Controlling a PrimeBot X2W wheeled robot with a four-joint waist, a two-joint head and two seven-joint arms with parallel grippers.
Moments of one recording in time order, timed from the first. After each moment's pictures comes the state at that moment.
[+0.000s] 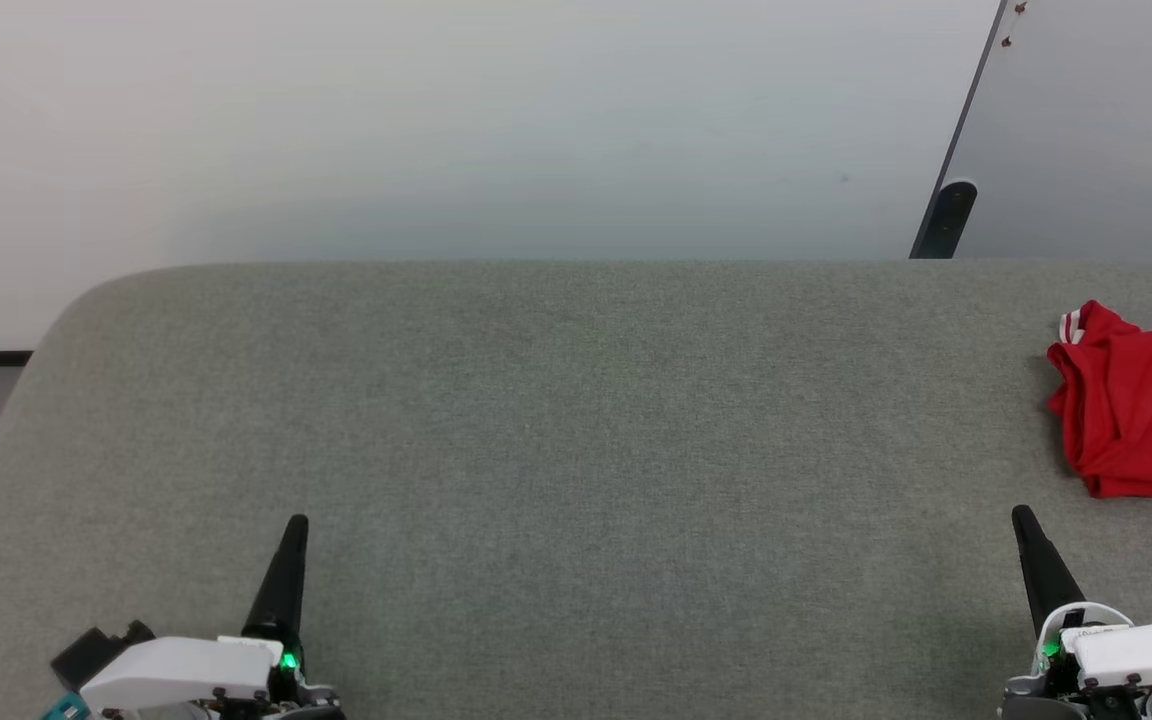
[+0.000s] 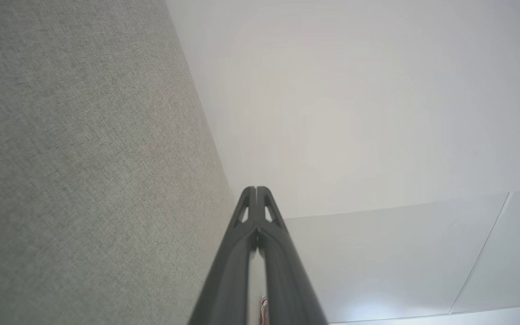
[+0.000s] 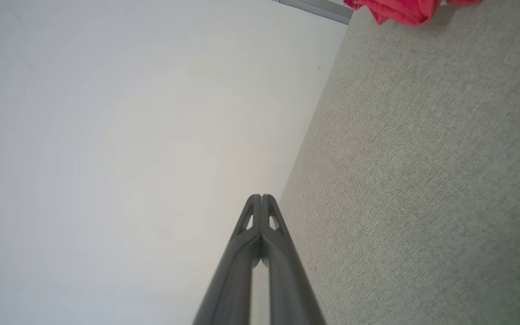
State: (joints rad) left arm -0.09 0.07 0.09 0.26 -1.43 -0.13 0.06; right arm -0.09 -0.07 -0.09 0.26 1.40 0.13 0.06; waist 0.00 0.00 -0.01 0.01
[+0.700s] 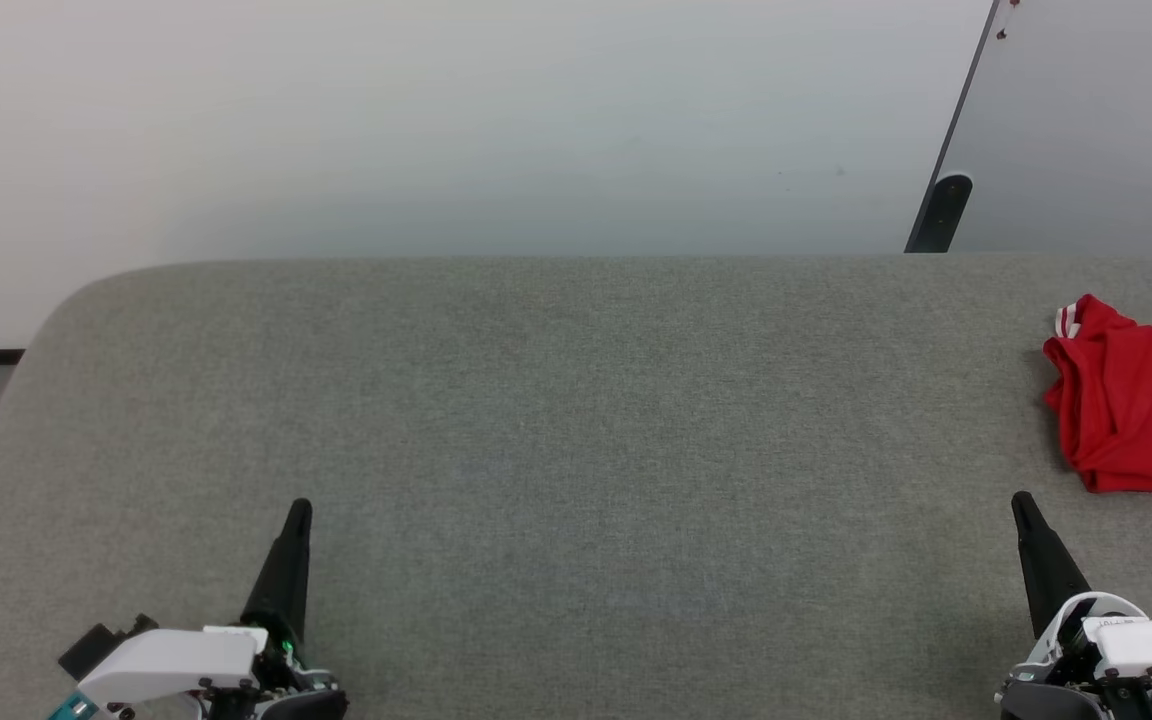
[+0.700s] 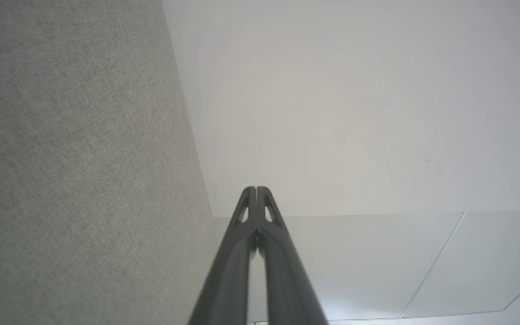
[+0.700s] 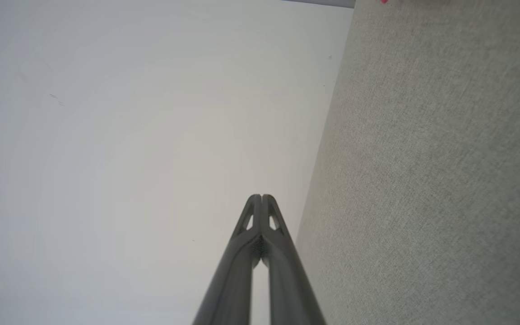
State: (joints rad) left arm -0.10 0.05 0.11 0.25 -1.57 -0.13 0.10; right arm -0.10 -0.05 -0.11 0.25 1.56 0.13 0.10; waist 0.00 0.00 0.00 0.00
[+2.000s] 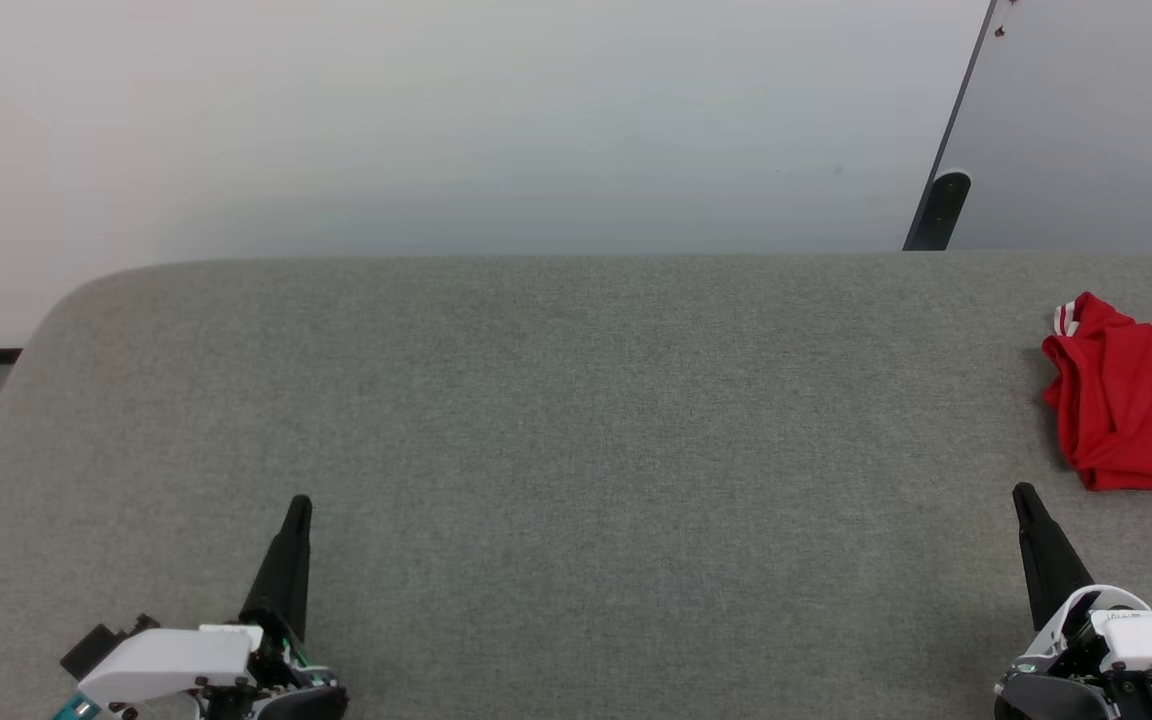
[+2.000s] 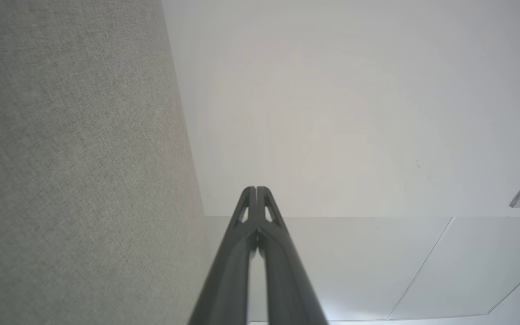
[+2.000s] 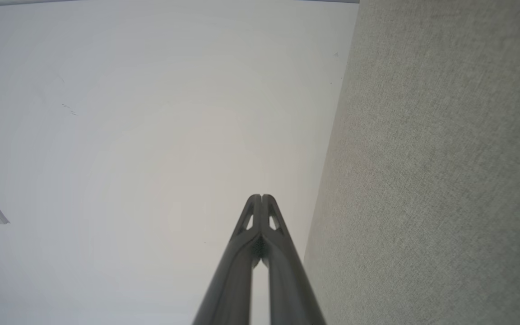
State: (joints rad) left arm -0.10 0.05 0.11 0.25 -1.61 -0.13 0.11; right arm -0.11 -0.05 -0.11 0.25 1.61 0.13 0.11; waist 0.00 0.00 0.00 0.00
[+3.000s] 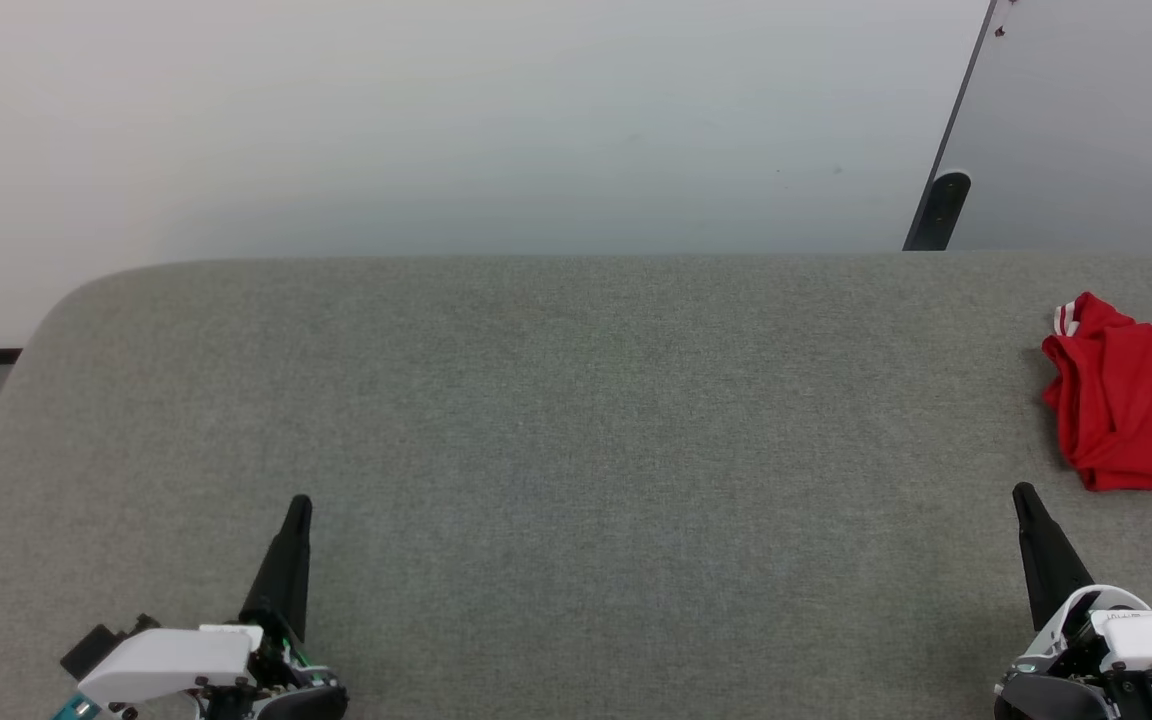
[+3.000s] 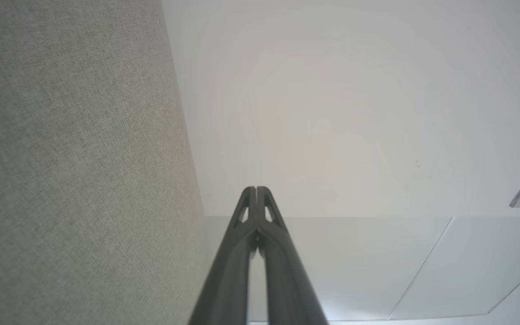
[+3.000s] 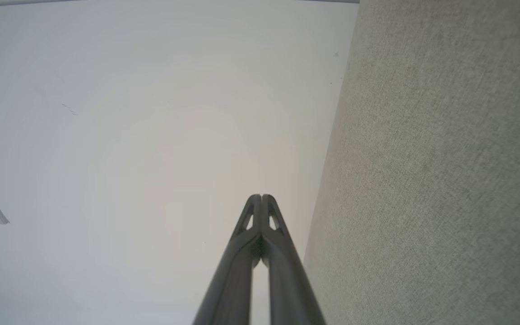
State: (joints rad) left arm -0.10 0.05 0.11 0.25 -1.61 -0.13 0.11; right arm -0.11 -0.05 -0.11 0.25 1.61 0.13 0.11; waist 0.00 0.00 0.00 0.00
